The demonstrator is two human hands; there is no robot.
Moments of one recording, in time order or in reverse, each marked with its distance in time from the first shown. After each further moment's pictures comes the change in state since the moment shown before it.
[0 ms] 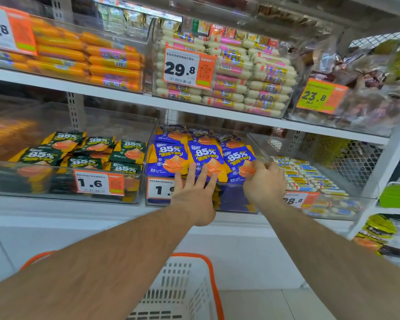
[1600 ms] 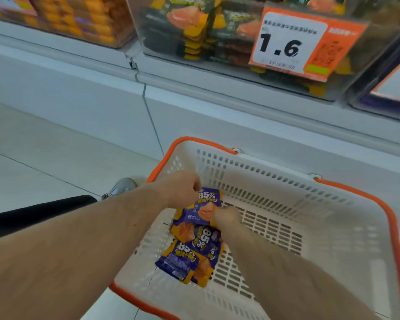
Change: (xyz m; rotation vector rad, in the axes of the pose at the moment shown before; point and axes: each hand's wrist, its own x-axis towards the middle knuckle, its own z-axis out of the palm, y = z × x) left_hand -0.181 -0.262 0.190 -0.532 -0.588 -0.494; right_hand -0.336 -0.191 0.330 0.692 -1.364 0.719
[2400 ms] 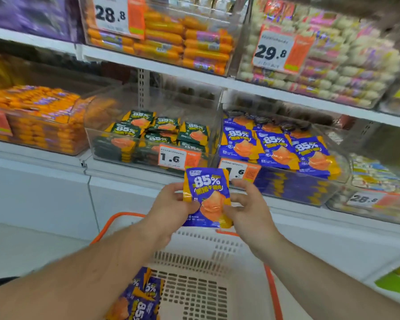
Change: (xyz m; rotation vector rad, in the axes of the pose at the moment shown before) left_hand -0.113 0.167 -0.043 -1.284 0.312 0.332; right_hand -0.300 -0.106 -0.175 0.052 0.308 -0.935
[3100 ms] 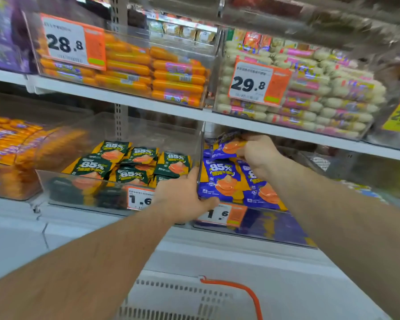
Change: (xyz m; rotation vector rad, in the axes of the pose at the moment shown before) left_hand 0.116 0.072 0.059 1.362 0.116 0.675; right_hand 0.187 -0.115 -0.064 -0.151 0.204 -0.025
